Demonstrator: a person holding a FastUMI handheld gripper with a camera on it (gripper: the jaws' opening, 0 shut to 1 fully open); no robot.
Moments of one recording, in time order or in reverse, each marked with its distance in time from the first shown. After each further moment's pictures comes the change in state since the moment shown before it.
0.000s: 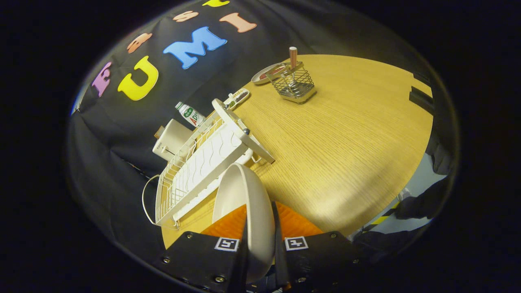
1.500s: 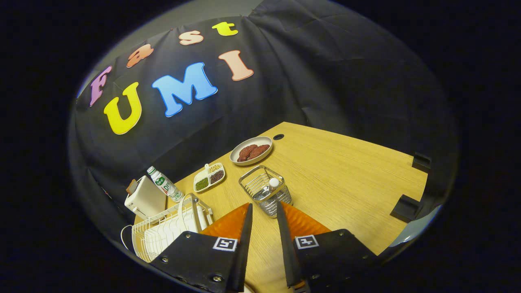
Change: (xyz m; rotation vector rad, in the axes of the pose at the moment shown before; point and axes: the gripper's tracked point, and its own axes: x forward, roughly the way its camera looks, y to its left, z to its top) arm 0.005 -0.045 0.251 -0.150 -0.421 -0.155
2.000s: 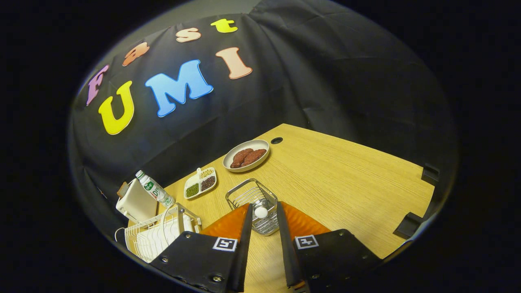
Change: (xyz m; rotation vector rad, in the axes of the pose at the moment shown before) arm 0.049 -0.014 0.011 -0.023 0.022 0.009
